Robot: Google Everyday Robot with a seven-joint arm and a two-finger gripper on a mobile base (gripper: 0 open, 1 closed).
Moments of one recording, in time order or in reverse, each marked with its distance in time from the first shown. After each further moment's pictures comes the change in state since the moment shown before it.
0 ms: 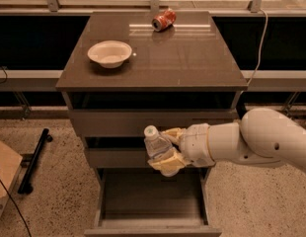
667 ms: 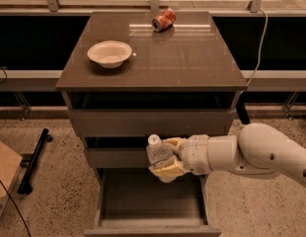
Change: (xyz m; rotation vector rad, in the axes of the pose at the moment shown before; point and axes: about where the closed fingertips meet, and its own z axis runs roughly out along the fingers) arm 0.035 0.003 0.017 -0.004 -0.055 0.034
